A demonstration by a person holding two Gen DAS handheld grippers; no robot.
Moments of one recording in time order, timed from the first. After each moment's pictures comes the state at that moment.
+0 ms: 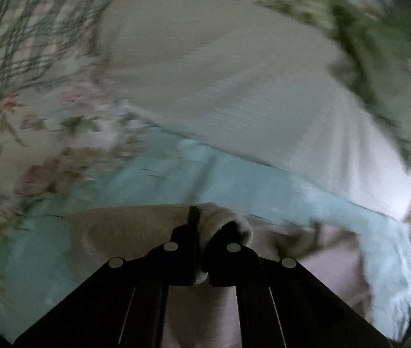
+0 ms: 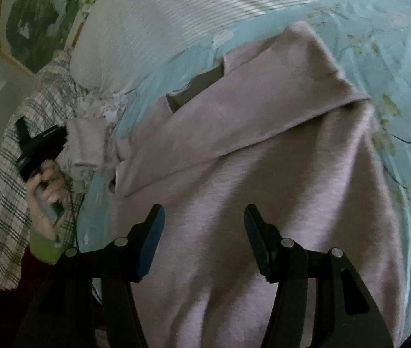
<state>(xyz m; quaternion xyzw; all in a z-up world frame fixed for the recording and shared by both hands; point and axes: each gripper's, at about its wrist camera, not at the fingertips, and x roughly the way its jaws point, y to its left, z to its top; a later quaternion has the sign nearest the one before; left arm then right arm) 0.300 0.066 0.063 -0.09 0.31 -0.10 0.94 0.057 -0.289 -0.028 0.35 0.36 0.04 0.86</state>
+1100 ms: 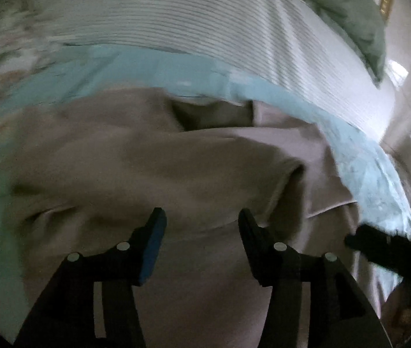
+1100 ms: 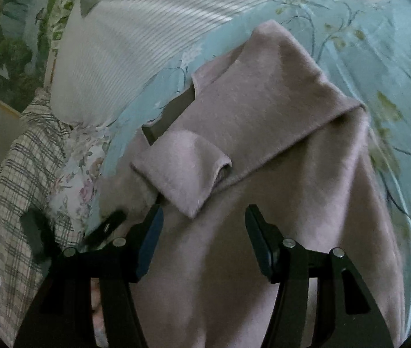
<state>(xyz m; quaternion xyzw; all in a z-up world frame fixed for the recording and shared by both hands) 0.224 -0.065 -0.053 -0.04 0.42 -0.17 0.89 0.108 -0.313 -0.047 0.41 0.34 0.00 0.85</state>
